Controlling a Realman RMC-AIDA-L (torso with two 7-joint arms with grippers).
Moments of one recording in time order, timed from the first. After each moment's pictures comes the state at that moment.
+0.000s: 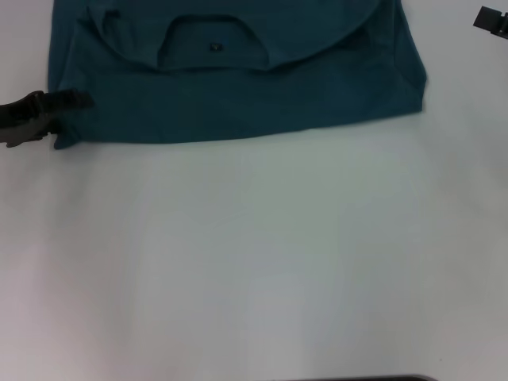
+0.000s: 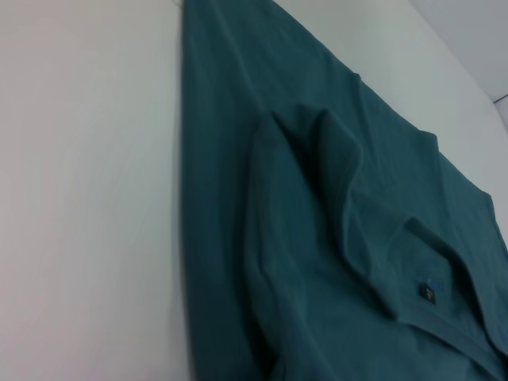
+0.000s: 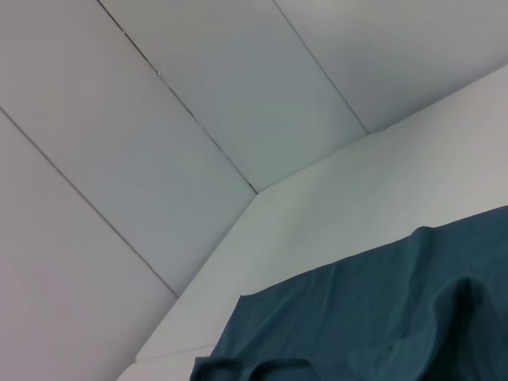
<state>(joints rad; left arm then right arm) -0.55 -2.01 -2.57 -0.59 -0.94 1.17 -2.33 0.39 1.98 -0.49 -0.72 -1.84 -1.51 1.89</state>
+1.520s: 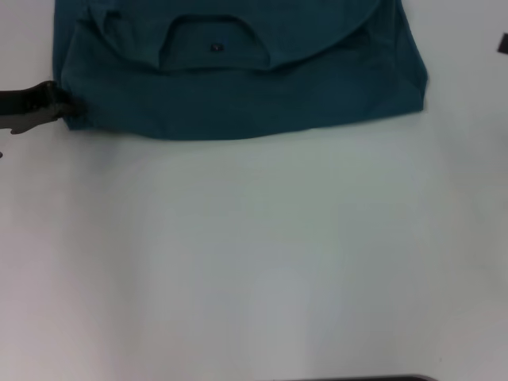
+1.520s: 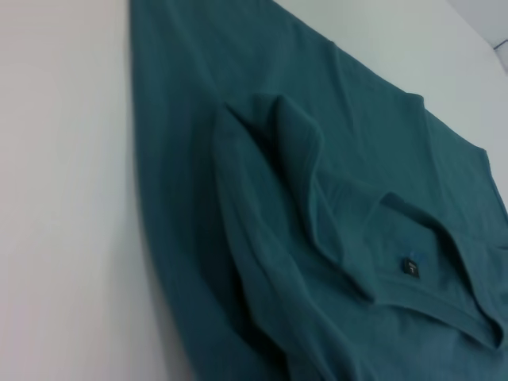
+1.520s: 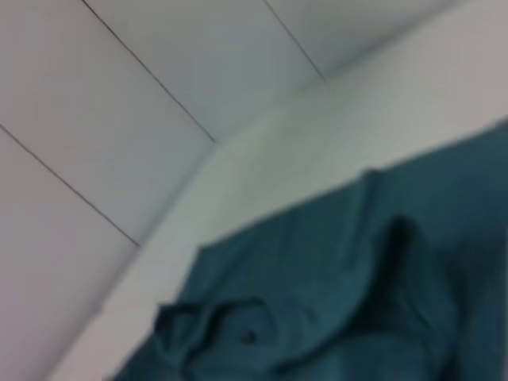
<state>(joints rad) -0.56 -2.02 -2.44 -0.74 -0.89 1.21 -2.46 0.39 1.91 -0.46 -0.74 -1.98 -1.55 2.03</state>
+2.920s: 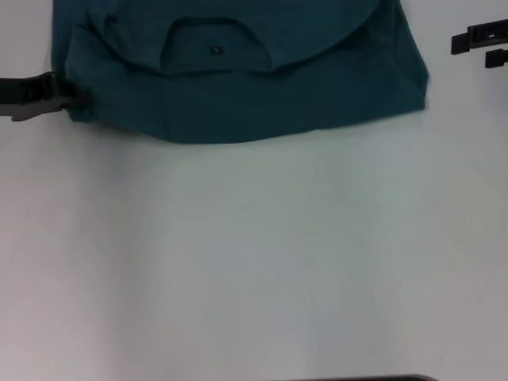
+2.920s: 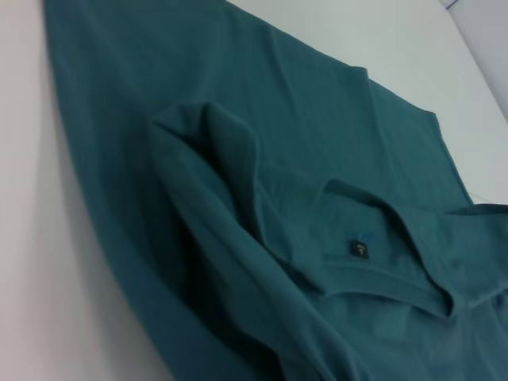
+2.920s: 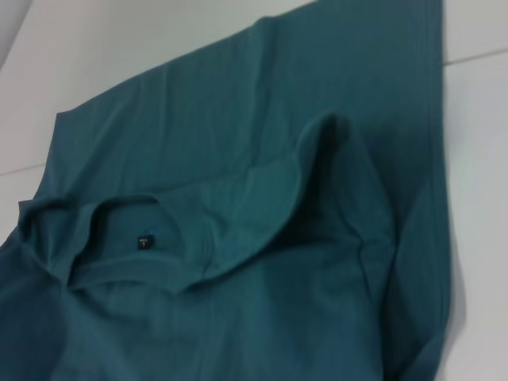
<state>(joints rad) -0.56 -2.01 -2.41 -0.83 -0.88 1.32 -2.46 0.68 1.87 -0.59 -0.83 -2.45 -1.51 2.51</state>
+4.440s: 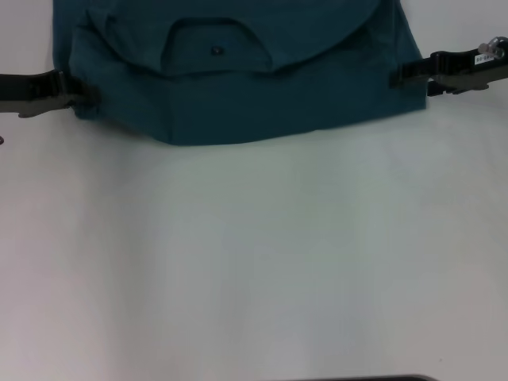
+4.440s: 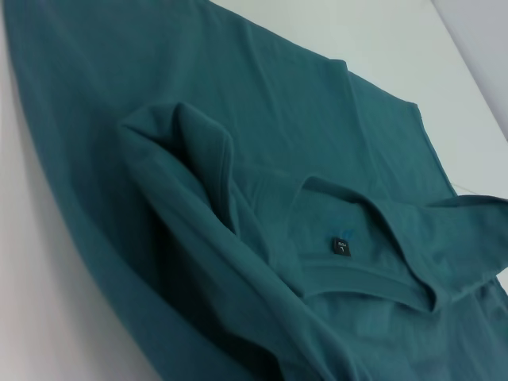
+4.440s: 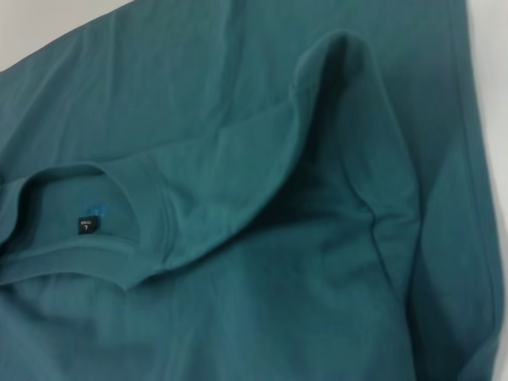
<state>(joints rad) -0.58 -2.02 -2.40 -0.84 -0.88 1.33 -2.46 0.76 1.95 -0.70 -0.60 -2.49 -1.18 2.50</state>
